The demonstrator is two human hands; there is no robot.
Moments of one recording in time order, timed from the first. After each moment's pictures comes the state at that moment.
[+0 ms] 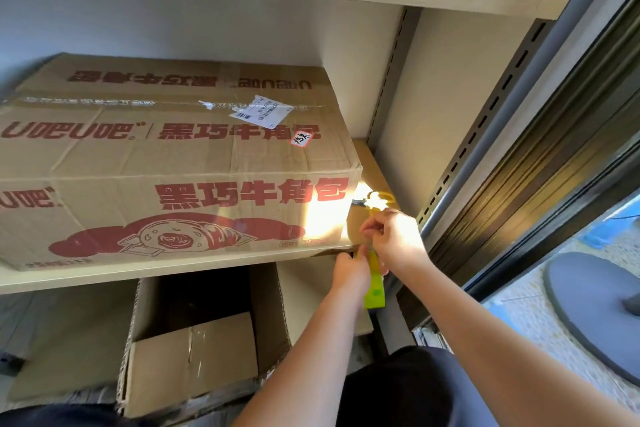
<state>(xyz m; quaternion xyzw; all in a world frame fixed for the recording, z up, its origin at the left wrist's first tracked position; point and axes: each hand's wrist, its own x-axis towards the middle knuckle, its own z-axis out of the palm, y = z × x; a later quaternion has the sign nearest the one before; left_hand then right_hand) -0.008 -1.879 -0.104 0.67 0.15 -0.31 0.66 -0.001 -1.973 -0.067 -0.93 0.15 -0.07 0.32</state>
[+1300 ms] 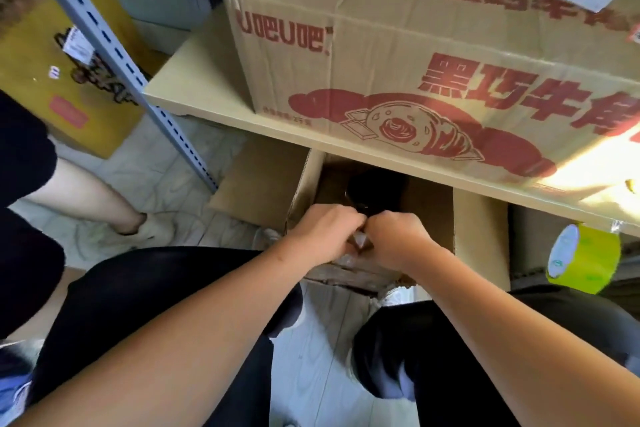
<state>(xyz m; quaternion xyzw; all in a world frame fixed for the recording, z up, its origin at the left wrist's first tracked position) -0.024 -1.576 -0.174 0.97 -0.19 -0.11 0.12 -0.005 -1.720 -0.167 -0.94 -0.27 0.21 -0.07</state>
